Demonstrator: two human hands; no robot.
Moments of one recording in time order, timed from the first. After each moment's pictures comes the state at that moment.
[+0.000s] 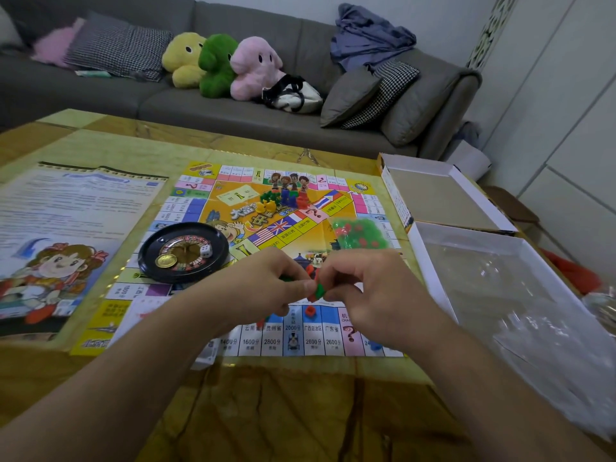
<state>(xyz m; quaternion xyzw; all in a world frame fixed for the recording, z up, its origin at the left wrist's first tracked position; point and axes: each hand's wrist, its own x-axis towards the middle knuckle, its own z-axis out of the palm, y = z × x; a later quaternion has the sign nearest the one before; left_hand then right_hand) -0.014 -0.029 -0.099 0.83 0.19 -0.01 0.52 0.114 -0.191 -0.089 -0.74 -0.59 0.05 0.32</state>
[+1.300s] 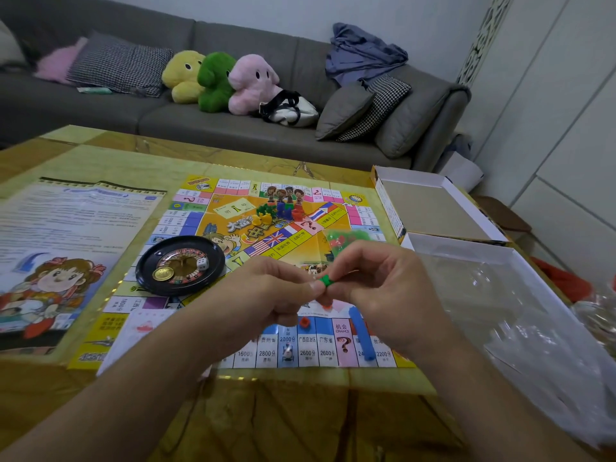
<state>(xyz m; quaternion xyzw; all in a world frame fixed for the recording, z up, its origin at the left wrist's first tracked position) -0.026 -0.051 -0.077 0.67 0.14 0.03 0.73 0.108 -0.202 -0.073 -0.68 -0.44 0.16 0.56</state>
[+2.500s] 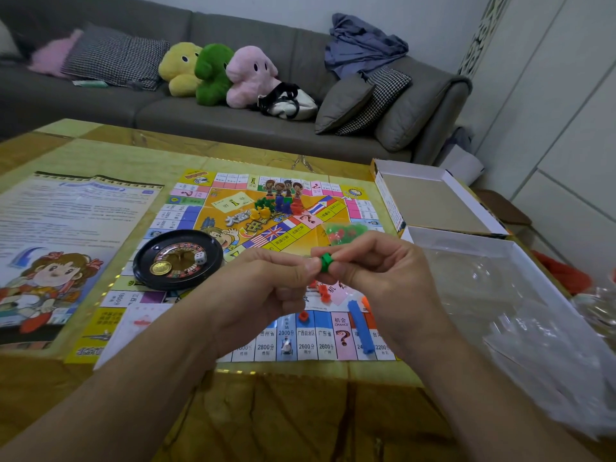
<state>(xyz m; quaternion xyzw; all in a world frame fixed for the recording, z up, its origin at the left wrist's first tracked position) -0.023 -0.058 -0.075 0.57 0.13 0.06 0.81 0.100 -0.199 -0.075 -0.57 -0.38 0.21 0.70</state>
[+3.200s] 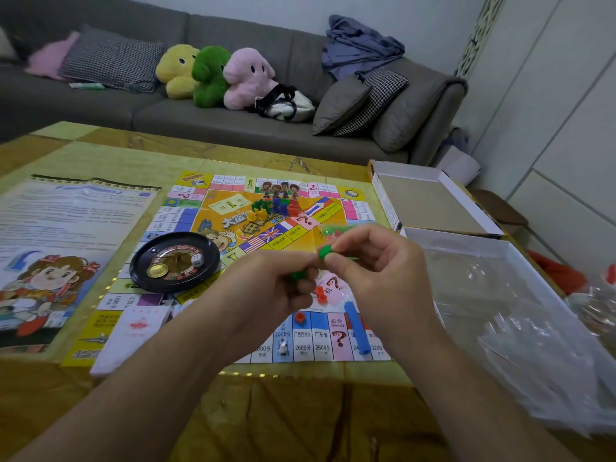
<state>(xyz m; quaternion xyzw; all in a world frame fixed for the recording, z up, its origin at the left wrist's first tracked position) -0.013 -0.065 -0.079 0.50 0.19 0.09 0.84 0.094 -0.198 -0.071 -0.69 -0.36 0.09 0.63</state>
